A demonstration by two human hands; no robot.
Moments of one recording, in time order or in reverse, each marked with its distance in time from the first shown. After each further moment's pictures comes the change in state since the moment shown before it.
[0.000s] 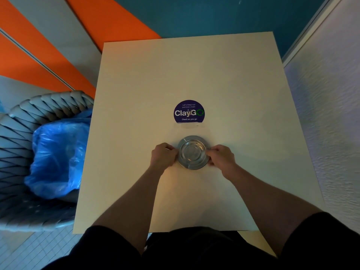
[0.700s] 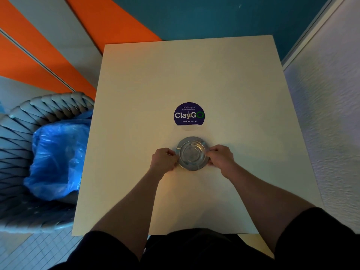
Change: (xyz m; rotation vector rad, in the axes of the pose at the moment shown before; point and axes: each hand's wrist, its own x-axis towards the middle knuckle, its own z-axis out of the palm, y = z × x) left_hand 0.000 -0.007 0.000 -0.025 -0.064 -0.044; right_hand 0.006 -0.010 -0.002 -0.002 -0.028 0.036
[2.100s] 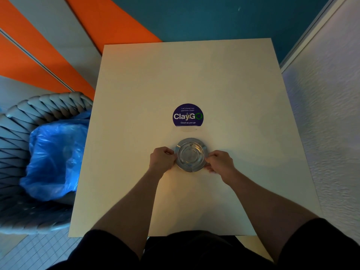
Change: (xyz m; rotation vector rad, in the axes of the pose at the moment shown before) left_hand -0.005 0.011 0.002 0.009 0.069 0.023; right_hand -0.011 0.009 -0.006 -0.011 -0.047 -0.002
